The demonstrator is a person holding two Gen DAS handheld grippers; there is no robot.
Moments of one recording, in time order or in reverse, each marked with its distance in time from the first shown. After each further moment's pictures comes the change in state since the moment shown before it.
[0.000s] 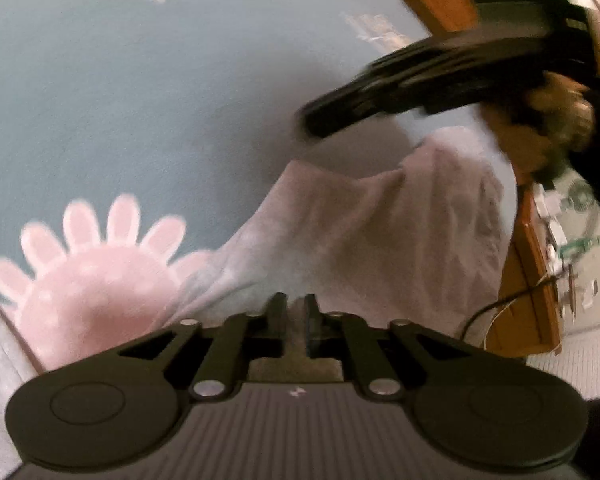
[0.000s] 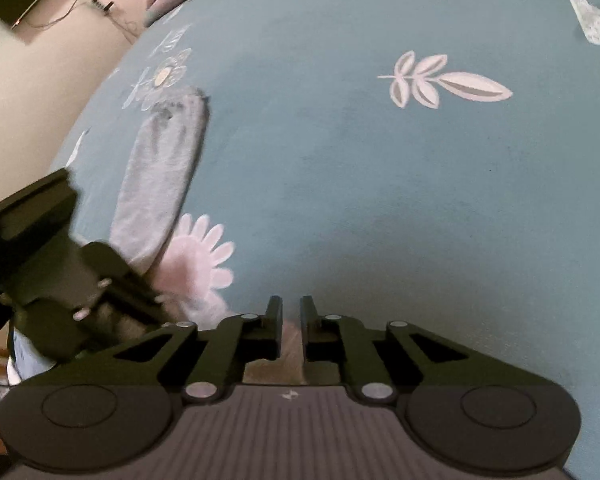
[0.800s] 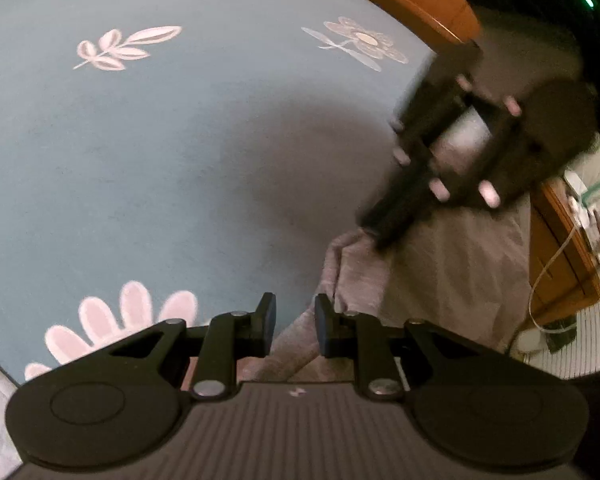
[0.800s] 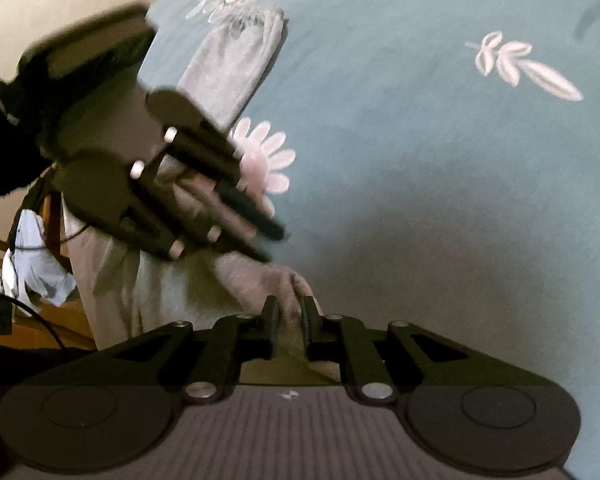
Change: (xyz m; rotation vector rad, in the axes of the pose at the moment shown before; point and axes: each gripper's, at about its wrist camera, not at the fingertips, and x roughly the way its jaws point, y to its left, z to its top) left arm 0.000 -0.002 0.002 0.241 -0.013 0.100; right arm -0.013 0.036 -0.033 -0.245 0.101 0.001
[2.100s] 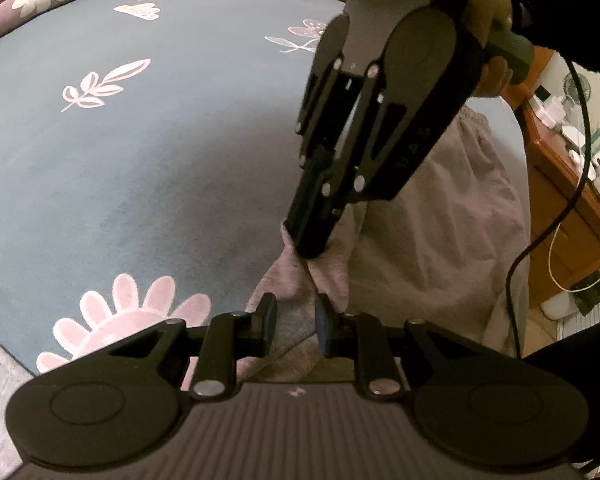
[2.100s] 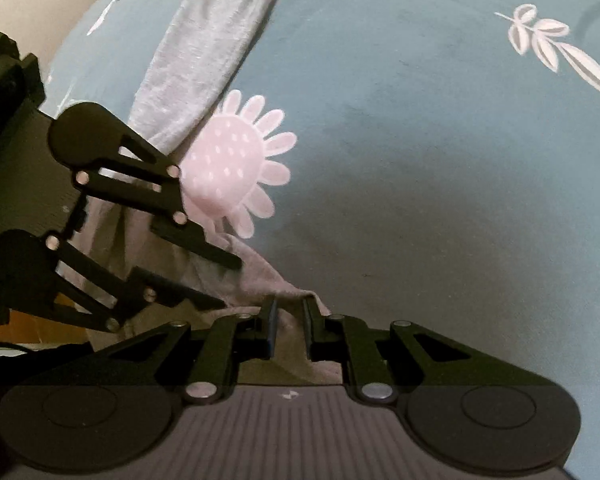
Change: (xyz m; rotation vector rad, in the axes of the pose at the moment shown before) left arm -0.007 -0.048 -0.018 0.147 -0.039 0.077; right arm 0.033 0.002 0.030 -0.004 0.189 -0.015
